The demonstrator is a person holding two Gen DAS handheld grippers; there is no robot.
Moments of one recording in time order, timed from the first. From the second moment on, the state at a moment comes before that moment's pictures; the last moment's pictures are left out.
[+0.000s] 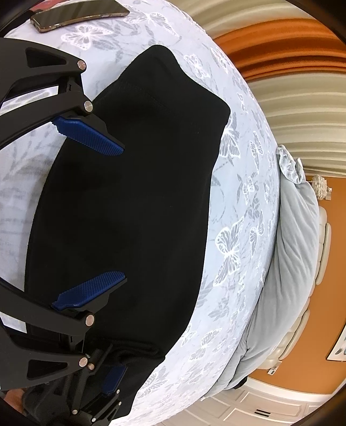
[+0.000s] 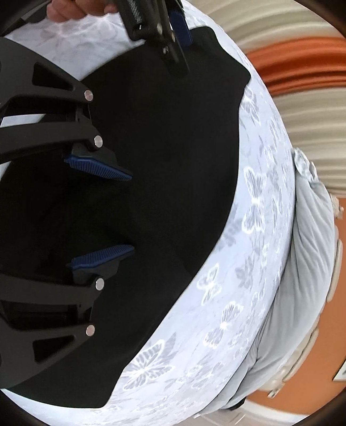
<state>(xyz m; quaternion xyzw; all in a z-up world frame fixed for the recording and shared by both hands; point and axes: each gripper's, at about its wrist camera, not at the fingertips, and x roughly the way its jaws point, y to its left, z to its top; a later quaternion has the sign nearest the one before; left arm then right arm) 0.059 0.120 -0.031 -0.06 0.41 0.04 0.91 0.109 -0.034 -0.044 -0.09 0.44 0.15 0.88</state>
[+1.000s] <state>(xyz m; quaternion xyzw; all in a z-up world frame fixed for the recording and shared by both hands) 0.066 0.198 -0.029 -0.19 0.40 0.10 0.89 0.035 -0.286 -0.057 0.28 0.42 0.09 0.86</state>
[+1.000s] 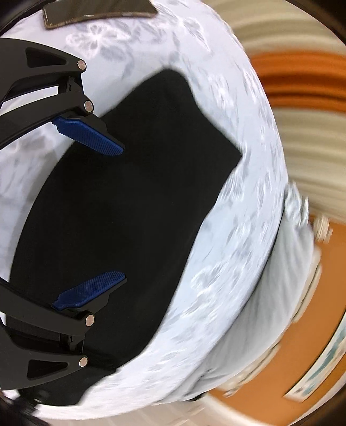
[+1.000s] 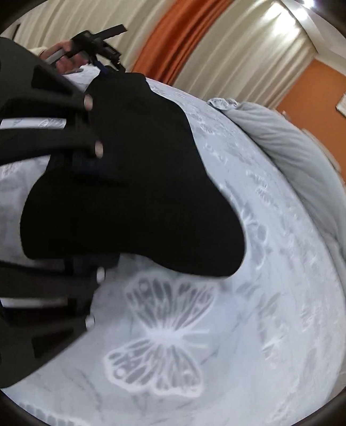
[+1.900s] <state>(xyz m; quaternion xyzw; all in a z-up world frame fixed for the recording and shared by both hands) 0.063 0.155 -0.025 -0.08 0.41 0.07 0.91 0.092 -0.064 -0.038 -0.07 0.41 0.13 0.90</state>
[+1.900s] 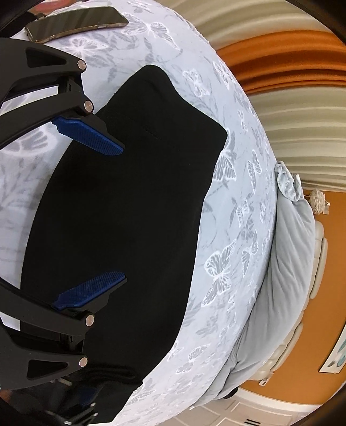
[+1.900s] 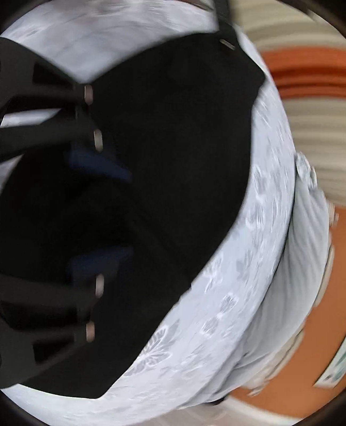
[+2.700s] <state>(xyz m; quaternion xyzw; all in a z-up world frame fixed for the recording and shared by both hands) 0.069 0.201 -0.027 -0.14 0.41 0.13 0.89 0.038 -0.168 0.001 0.00 0.35 0.06 0.94</state>
